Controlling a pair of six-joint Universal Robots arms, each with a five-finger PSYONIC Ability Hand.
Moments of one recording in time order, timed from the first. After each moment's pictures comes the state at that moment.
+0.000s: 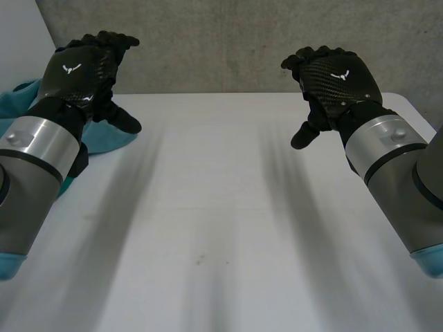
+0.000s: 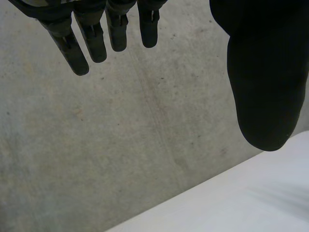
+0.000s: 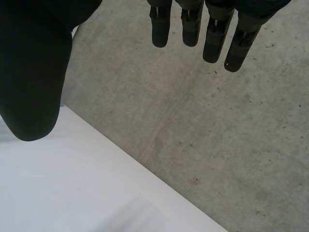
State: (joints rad) left arm 4.33 -1.60 -1.63 3.40 -1.53 3.18; right arm 2.07 -1.41 1.46 -0.11 1.53 2.94; left_hand 0.20 0.20 0.21 0.20 0.05; right_hand 0.19 0.21 0.21 0.22 0.06
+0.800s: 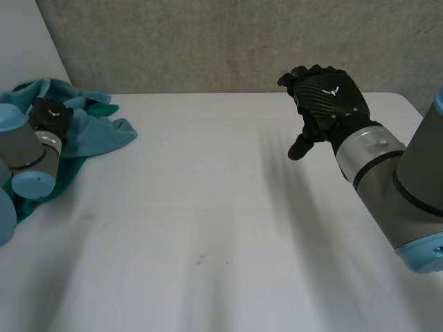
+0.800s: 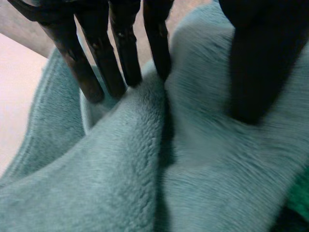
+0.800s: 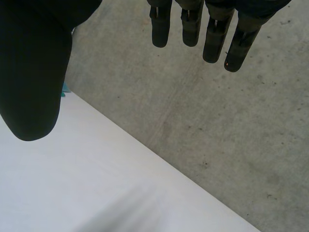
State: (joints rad) left arm 4.71 -2.73 -0.58 3.29 -1.54 3.92; right arm 2.07 -1.33 1.44 -0.11 1.53 2.94; left_hand 0.80 0.77 0.74 0.75 0.56; right_hand 0.19 0.21 0.21 0.22 0.06
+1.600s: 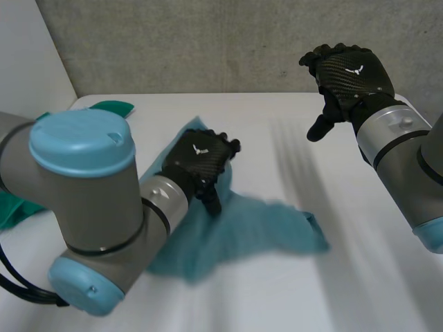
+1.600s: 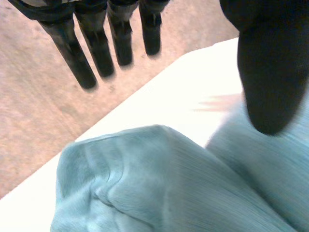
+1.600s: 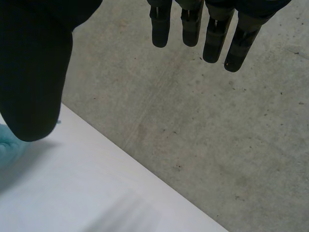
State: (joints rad) left arm 3.99 -1.97 -1.38 3.12 -1.59 3.41; right arm 2.01 -1.36 1.40 -0.10 1.52 2.92; left_hand 0.28 0.36 0.37 0.36 0.18; right_hand 0.19 0.21 0.21 0.22 0.06
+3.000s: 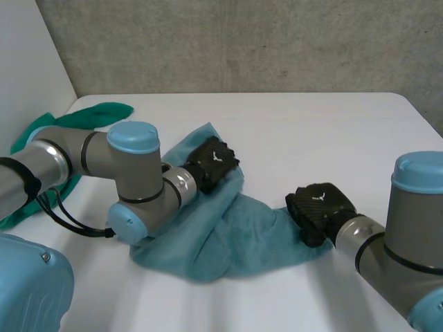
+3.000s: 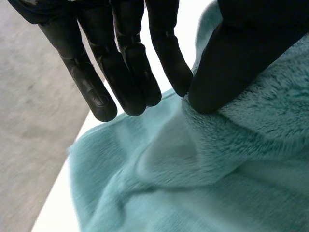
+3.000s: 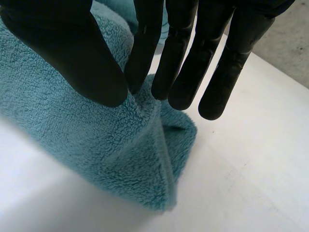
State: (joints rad) left arm 4.15 -2.50 -0.92 3.16 -1.27 3.92; right arm 2.01 -1.23 1.72 0.00 1.43 2.79; left_hand 1.16 1.19 1.19 1.19 0.94; right_hand 0.97 1.17 1.18 1.18 0.98
